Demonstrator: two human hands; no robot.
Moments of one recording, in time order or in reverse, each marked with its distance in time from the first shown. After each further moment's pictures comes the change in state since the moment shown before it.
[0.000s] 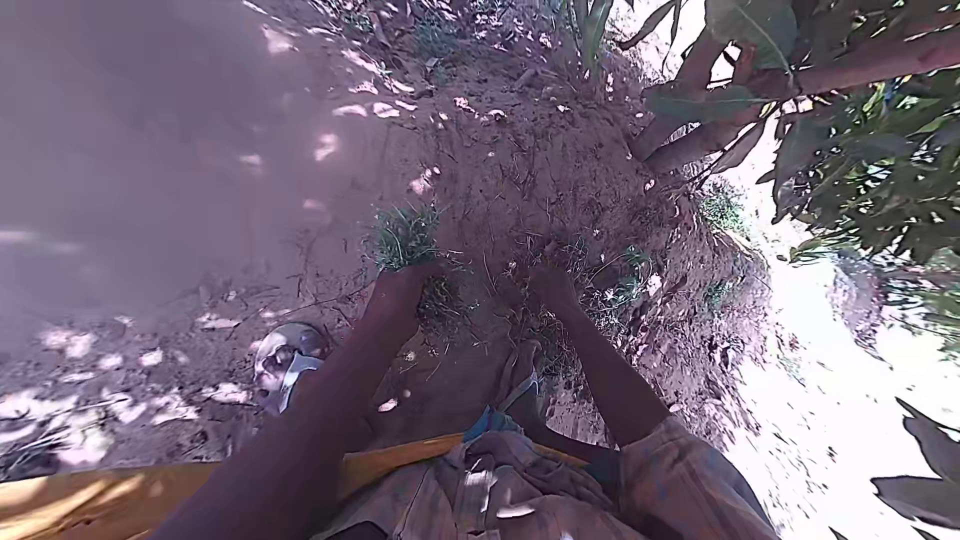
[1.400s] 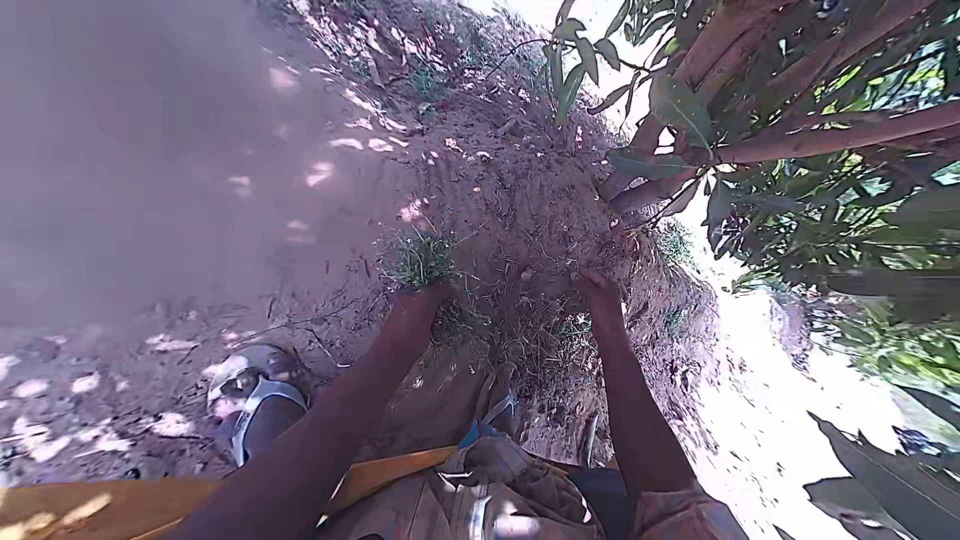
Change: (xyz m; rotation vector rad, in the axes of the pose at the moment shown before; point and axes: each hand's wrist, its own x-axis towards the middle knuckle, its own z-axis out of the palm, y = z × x) left_hand -0.024 0.005 0.016 -0.053 -0.159 0.081; right_hand -0.076 -0.026 -0.088 0.509 0.462 -0.095
